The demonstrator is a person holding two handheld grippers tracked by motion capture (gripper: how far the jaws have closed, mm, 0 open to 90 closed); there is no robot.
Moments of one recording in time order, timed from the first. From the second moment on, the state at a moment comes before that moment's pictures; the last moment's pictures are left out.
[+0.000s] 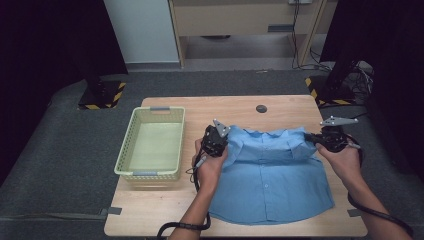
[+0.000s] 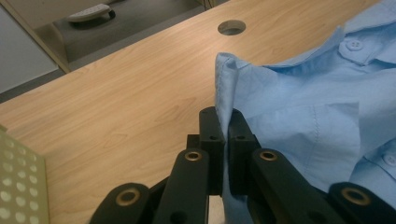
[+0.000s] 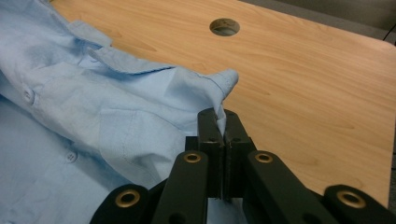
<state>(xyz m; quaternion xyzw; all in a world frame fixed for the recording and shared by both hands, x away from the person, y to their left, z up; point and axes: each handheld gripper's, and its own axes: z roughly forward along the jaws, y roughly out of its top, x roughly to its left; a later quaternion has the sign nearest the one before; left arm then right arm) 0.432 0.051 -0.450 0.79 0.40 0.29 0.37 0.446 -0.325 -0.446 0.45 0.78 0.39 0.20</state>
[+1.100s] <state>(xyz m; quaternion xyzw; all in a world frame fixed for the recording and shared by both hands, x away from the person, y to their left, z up) 0.353 0.054 -0.495 0.80 0.40 0.28 0.36 0.380 -0.322 -0.494 0.44 0.79 0.38 0.17</state>
